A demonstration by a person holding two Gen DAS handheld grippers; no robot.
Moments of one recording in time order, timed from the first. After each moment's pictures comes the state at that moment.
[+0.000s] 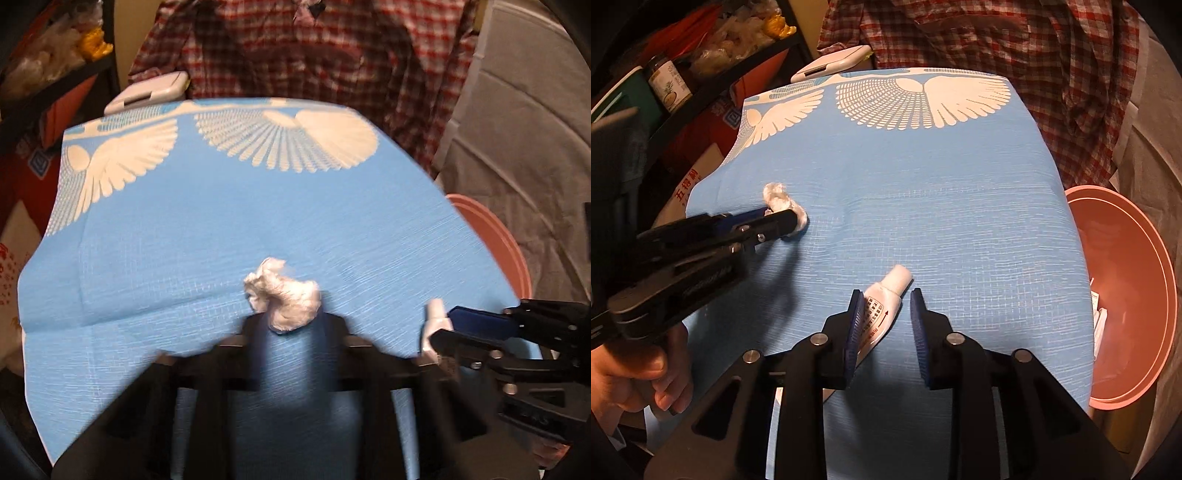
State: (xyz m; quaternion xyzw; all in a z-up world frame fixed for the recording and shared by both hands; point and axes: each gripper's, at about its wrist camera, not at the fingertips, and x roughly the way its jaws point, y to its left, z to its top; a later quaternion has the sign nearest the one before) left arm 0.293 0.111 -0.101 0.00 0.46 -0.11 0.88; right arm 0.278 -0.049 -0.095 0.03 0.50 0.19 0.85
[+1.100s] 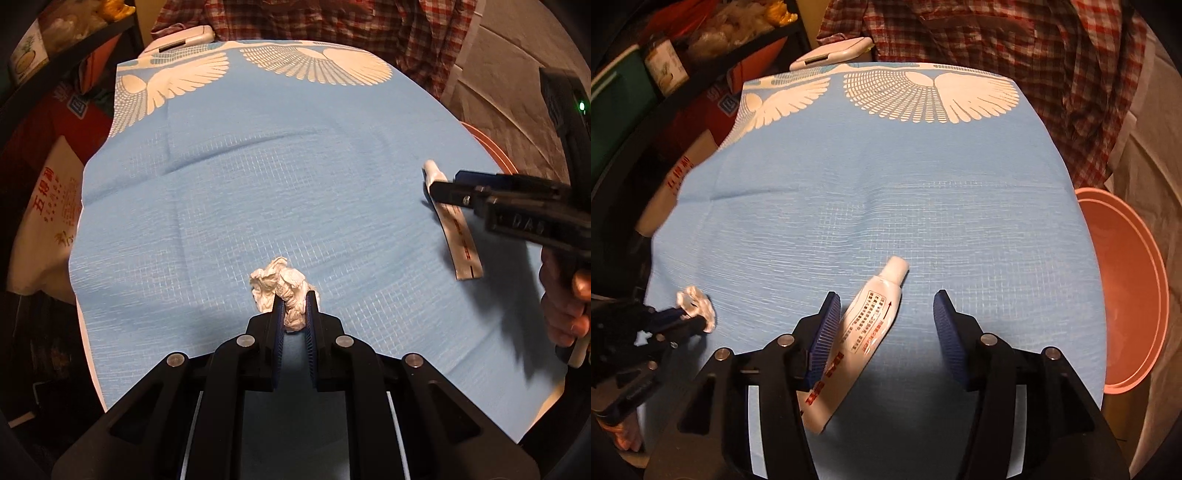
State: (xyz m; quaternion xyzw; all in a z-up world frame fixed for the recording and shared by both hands) left arm 0.202 0.169 -0.106 0.03 0.54 -0.10 0.84; right arm 0.269 -0.015 -0.096 -0.01 0.50 0.15 0.85
